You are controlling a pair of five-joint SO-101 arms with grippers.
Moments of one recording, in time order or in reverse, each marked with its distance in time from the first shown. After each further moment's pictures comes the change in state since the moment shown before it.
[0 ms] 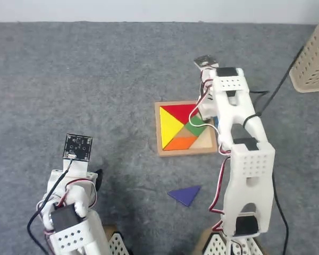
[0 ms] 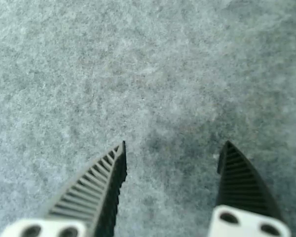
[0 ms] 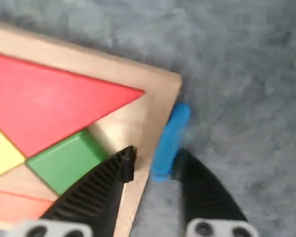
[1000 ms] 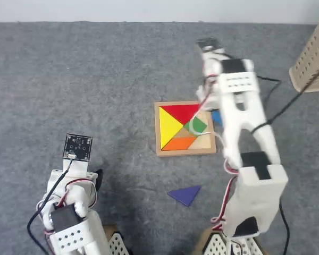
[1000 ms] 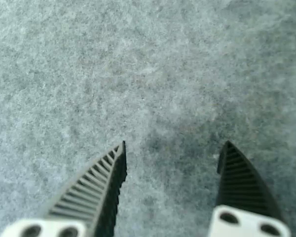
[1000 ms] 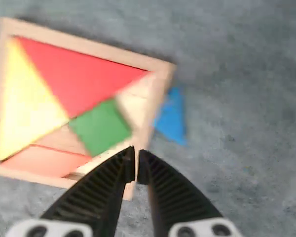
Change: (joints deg) left arm 0.0 0.0 0.0 0.0 0.0; right arm -1.1 -19.8 8.3 4.4 -1.8
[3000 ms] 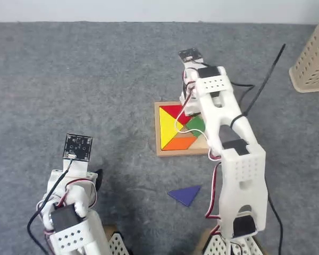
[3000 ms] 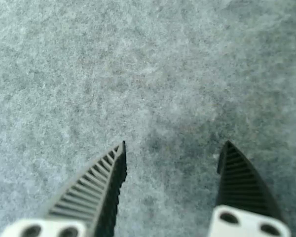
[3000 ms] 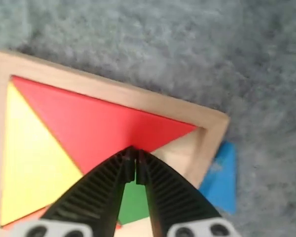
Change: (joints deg) left arm 0.0 0.0 0.0 0.0 0.0; right arm -7.9 17.3 -7.4 -8.2 -4.4
